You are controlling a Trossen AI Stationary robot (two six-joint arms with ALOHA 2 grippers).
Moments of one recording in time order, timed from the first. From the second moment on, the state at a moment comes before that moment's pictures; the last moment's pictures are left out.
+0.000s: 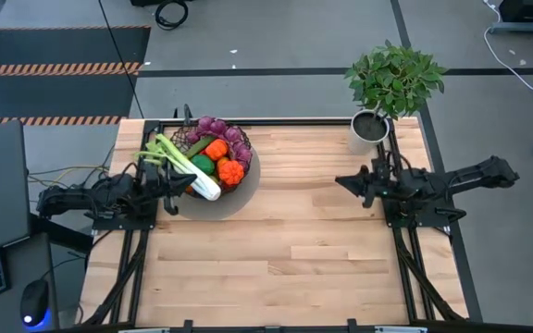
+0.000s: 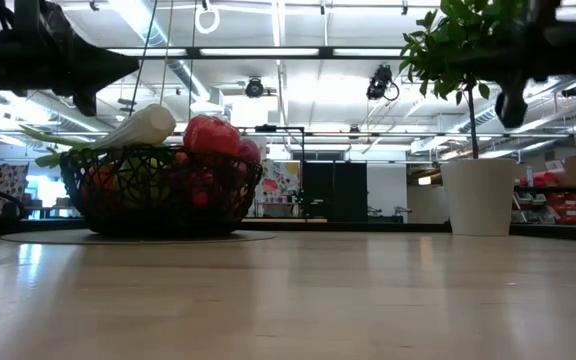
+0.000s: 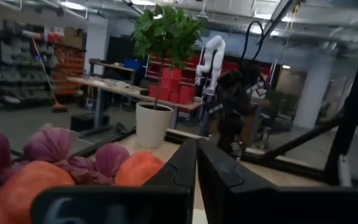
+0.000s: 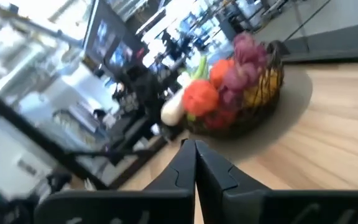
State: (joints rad) left arm -0.02 0.01 0.01 0.20 -0.32 -0.14; right arm 0.18 0.35 0.18 0.19 0.42 0.72
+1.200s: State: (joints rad) left arm -0.02 0.01 0.01 0.21 -0.32 -0.09; right arm -0.05 0.24 0.01 0.06 0.03 0.29
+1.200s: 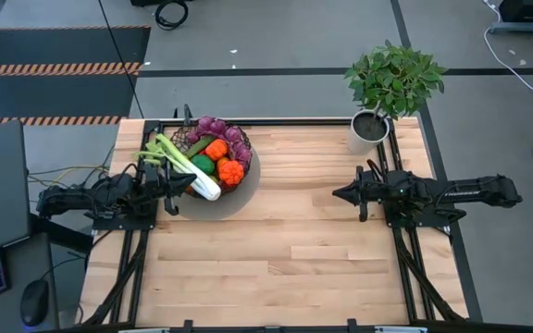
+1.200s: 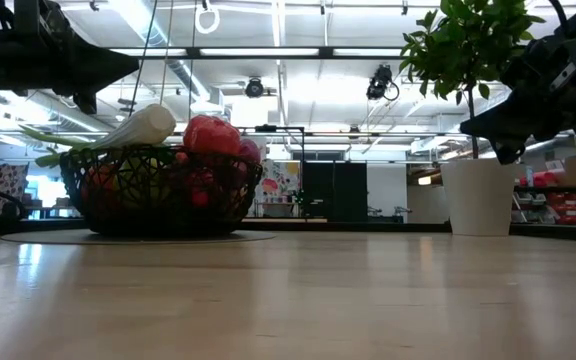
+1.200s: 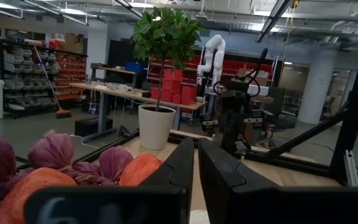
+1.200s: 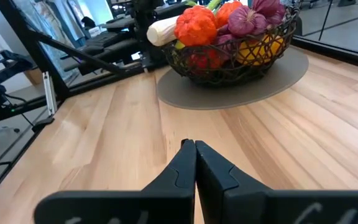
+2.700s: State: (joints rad) left arm -0.02 0.01 0.01 0.21 -0.32 -0.09; right arm -0.05 0.24 0.01 0.06 0.03 0.29
